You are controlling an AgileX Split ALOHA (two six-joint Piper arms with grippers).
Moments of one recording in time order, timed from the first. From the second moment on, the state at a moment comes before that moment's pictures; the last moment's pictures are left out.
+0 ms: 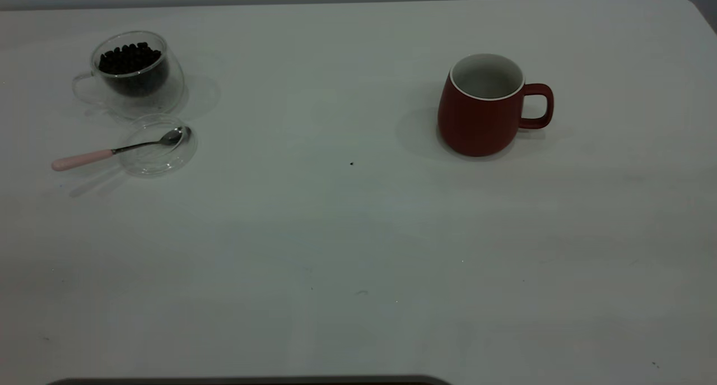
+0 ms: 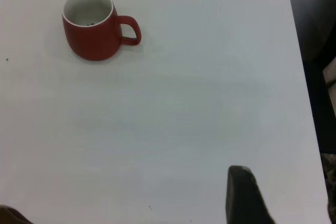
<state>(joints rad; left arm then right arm) 0.06 -0.02 -0.49 -0.09 1.14 0.10 0.01 0.03 -0.47 0.03 1.12 -0.05</state>
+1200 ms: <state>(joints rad) 0.06 -0.02 -0.49 -0.09 1.14 0.10 0.01 0.04 -0.47 0.08 1.12 -0.05</state>
